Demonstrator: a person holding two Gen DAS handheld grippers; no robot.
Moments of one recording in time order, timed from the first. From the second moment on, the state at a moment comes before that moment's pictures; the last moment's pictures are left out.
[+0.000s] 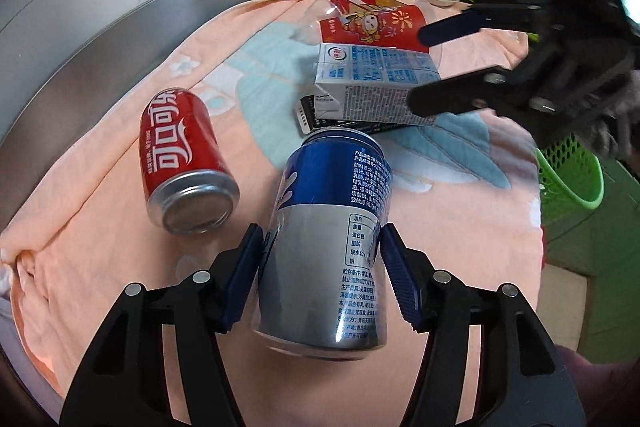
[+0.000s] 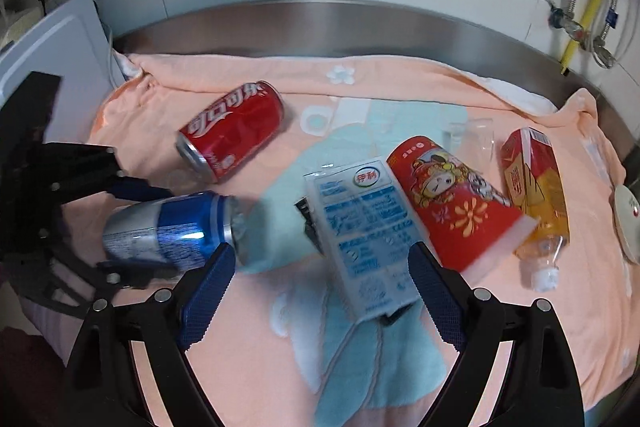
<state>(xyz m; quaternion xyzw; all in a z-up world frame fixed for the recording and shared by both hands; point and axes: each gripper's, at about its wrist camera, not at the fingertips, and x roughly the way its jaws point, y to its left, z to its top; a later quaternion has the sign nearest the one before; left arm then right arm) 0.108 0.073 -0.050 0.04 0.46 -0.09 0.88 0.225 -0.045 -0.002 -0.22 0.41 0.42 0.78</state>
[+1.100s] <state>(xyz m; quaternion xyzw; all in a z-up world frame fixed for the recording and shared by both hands) 0.115 0.082 -0.057 0.01 0.48 -0.11 0.87 0.268 -0.014 -0.046 -0.27 0.45 0.43 0.73</state>
